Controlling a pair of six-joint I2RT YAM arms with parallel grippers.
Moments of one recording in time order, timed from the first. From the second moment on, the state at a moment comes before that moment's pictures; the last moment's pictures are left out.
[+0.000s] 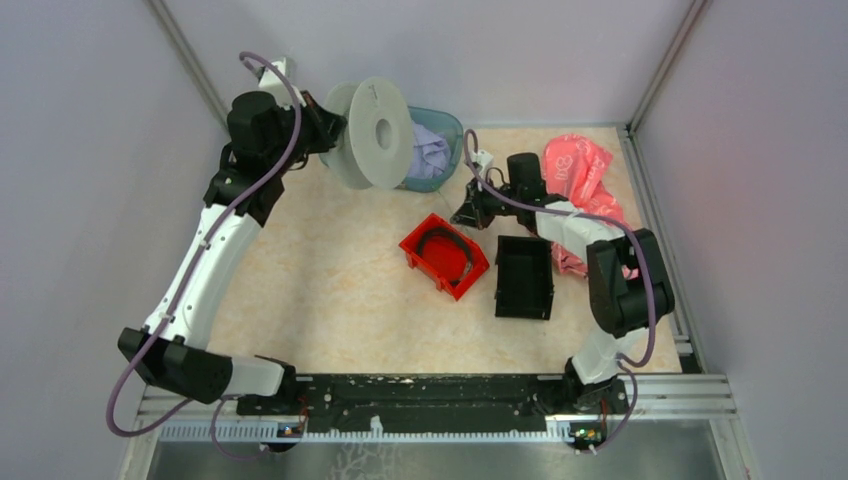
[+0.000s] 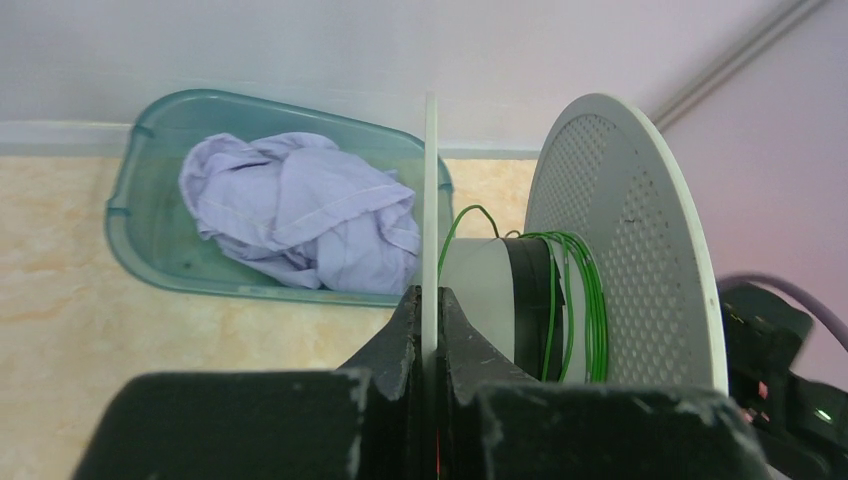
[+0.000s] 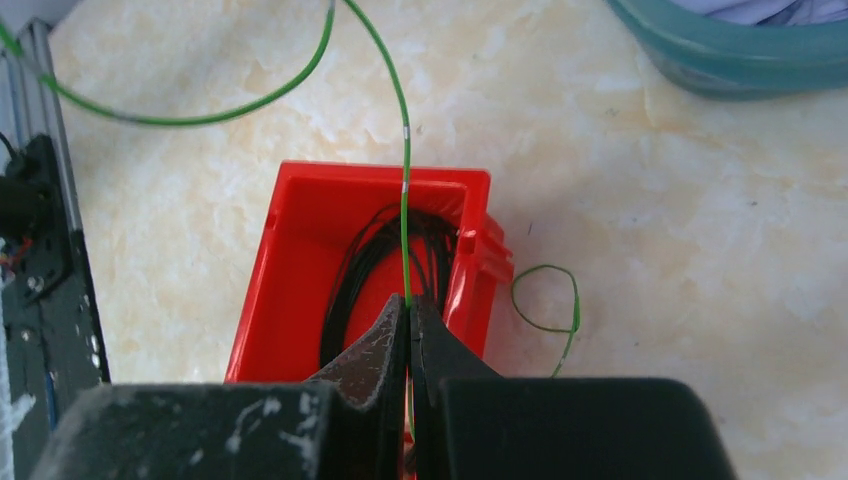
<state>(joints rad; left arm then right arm) -0.30 1.35 1.51 -0.29 0.08 -0.41 0.32 1.71 1.08 0.06 -0.83 -0.04</state>
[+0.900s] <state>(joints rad) -0.32 1.43 1.47 -0.21 -0.34 -0.24 0.64 1.42 1.30 -0.69 -0.79 -0.55</state>
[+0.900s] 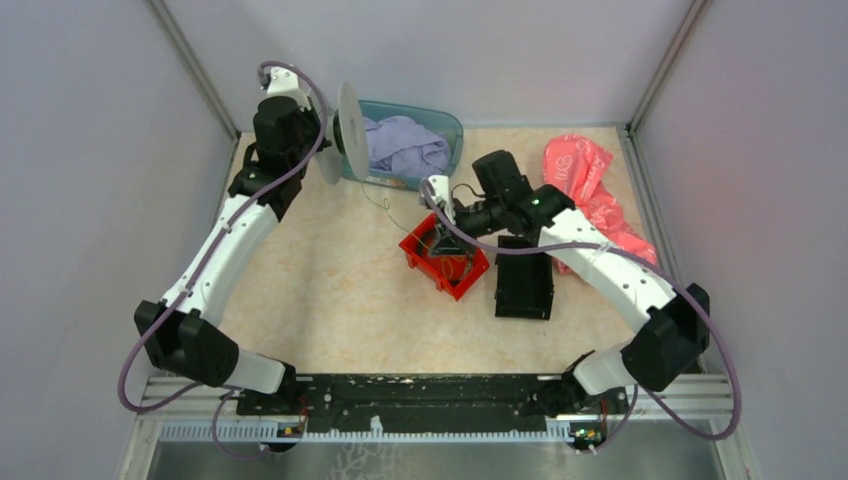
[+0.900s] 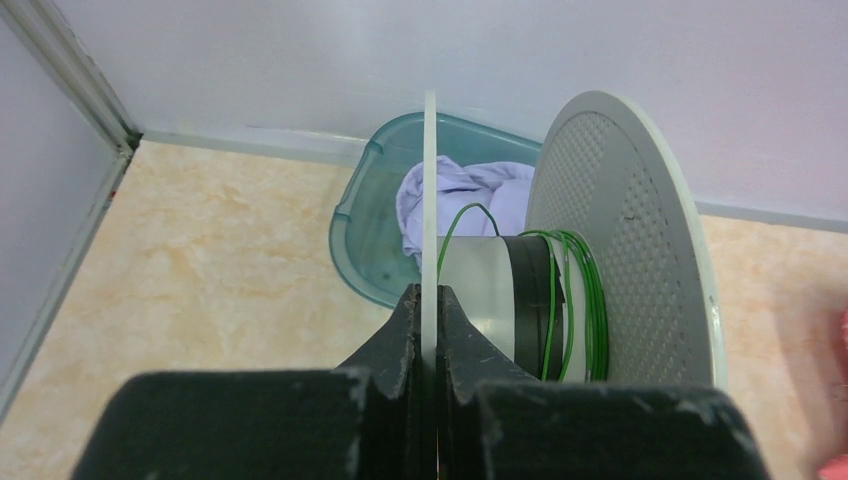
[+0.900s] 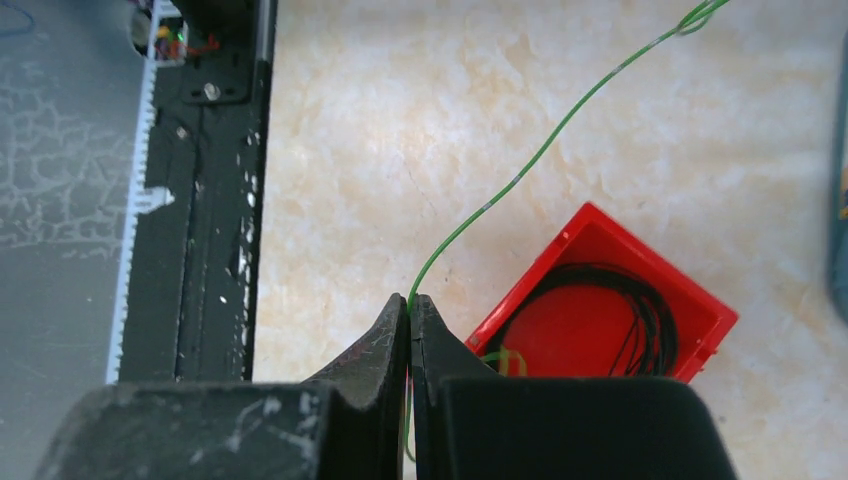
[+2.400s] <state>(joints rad) -0.49 1.30 1.07 0.01 -0.02 0.27 0.32 1.55 1.97 -0.66 -0.71 -0.14</state>
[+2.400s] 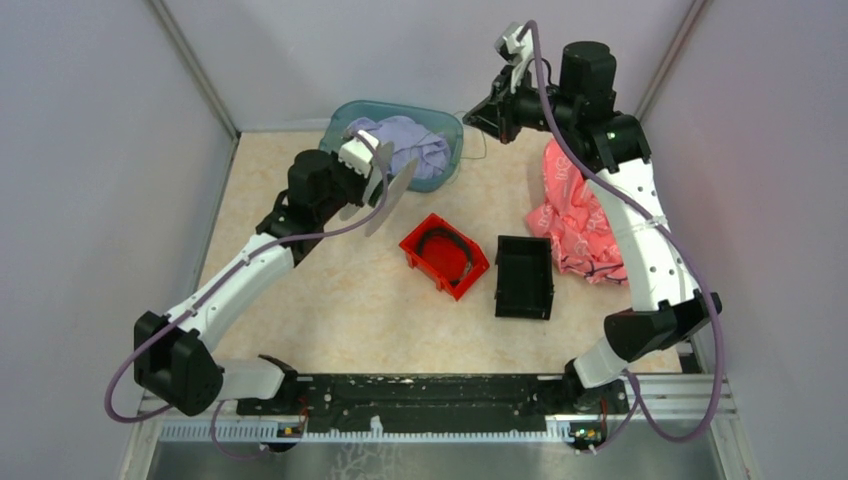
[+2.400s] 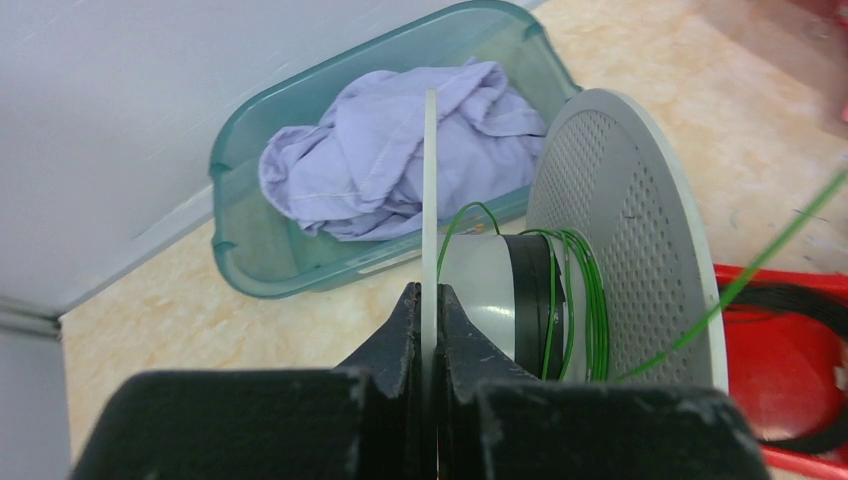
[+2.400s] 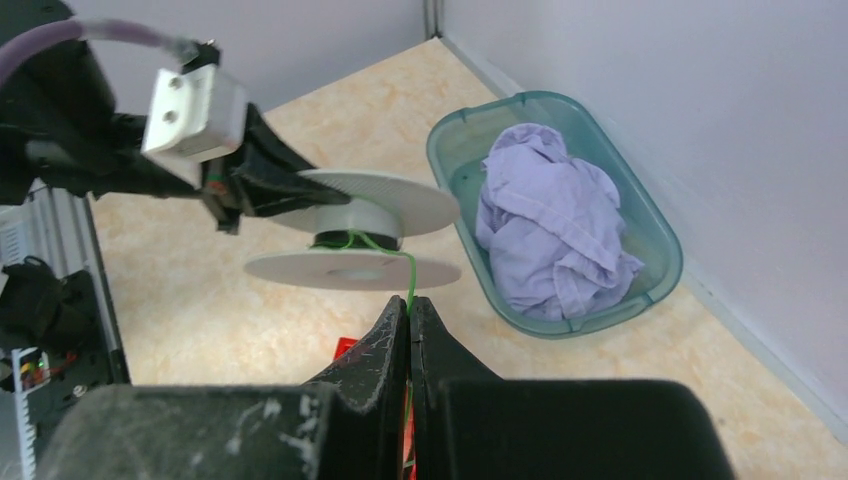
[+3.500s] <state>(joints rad) -0.44 1.29 1.33 -0.20 0.36 -0.05 0.15 1.61 1.42 -0.38 -0.70 -0.17</state>
